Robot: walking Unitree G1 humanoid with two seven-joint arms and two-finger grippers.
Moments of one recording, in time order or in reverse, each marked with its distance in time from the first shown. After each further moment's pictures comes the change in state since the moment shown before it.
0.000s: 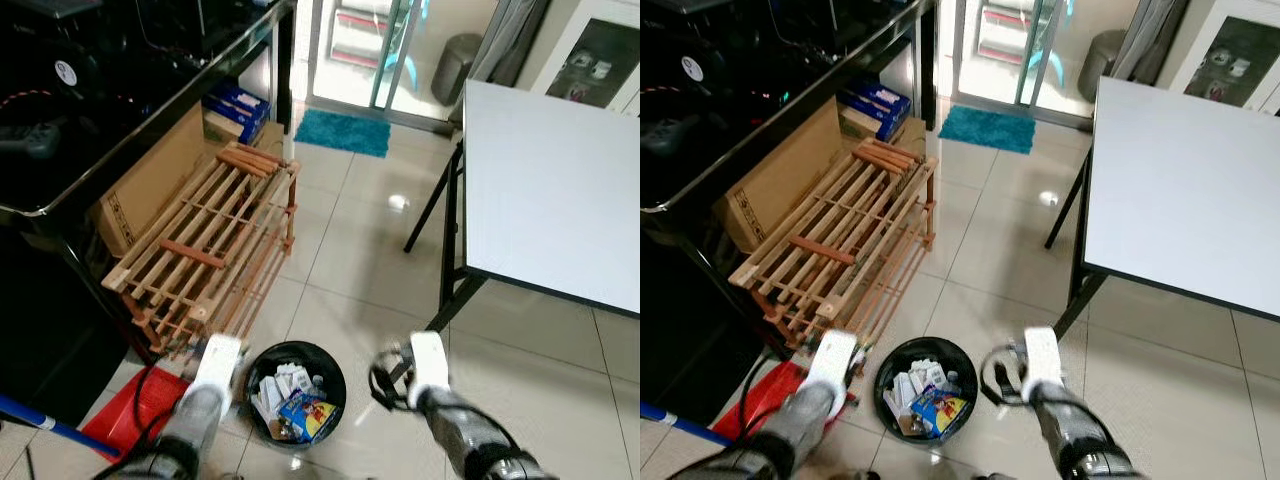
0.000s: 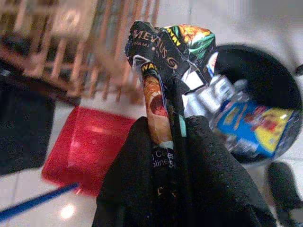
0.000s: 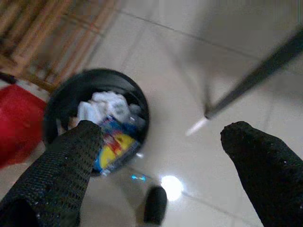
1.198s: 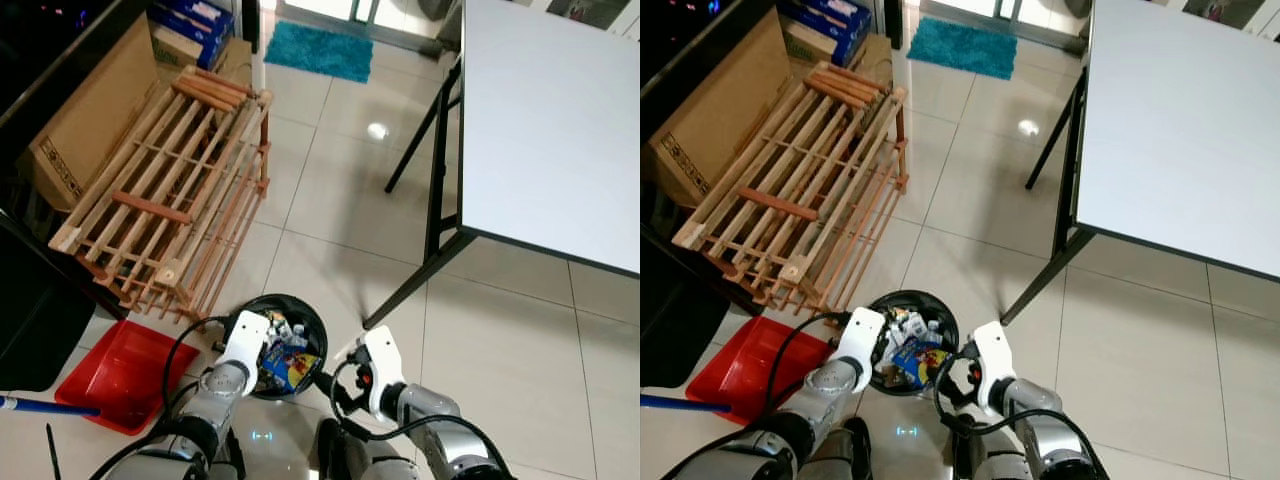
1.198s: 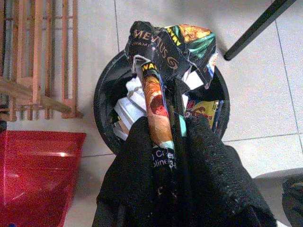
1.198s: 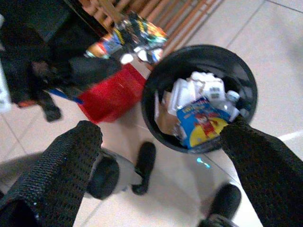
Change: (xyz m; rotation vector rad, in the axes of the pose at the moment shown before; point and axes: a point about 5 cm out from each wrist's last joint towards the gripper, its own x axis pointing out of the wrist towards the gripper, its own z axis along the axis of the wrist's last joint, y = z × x) left arm 0.002 -0.026 0.036 0.062 -0.144 -0.133; right arm -0.022 0.063 0.014 -0.104 -0.098 0.481
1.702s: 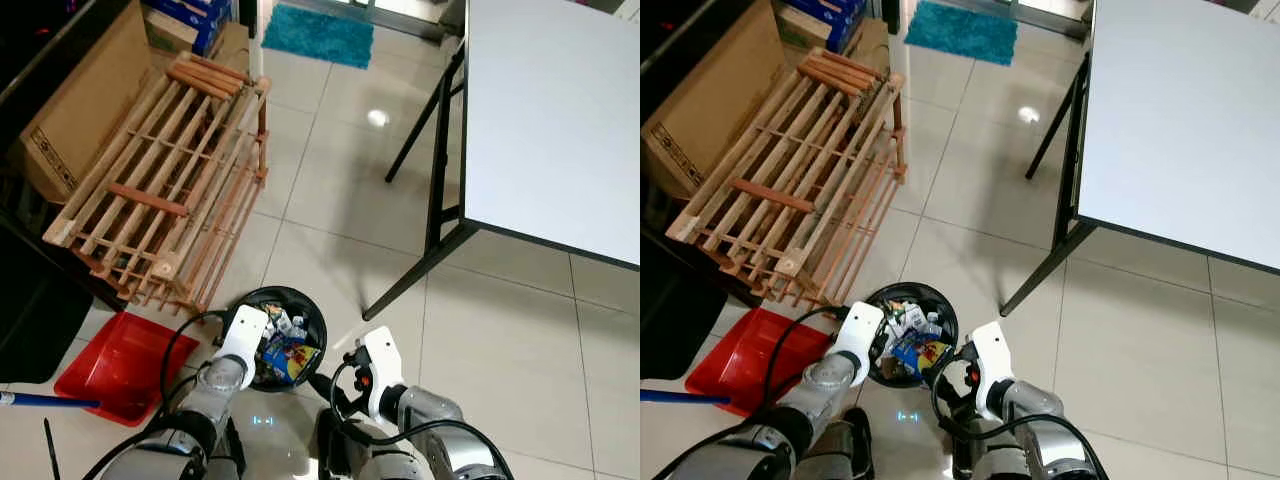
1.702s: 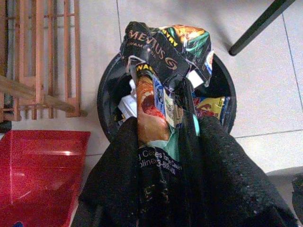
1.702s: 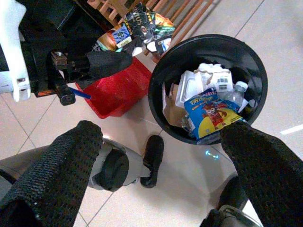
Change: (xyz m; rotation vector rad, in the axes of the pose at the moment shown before) left arm 0.001 0.006 0.007 0.023 -0.014 0.025; right arm -0.006 0.007 0.002 0.006 0.006 0.012
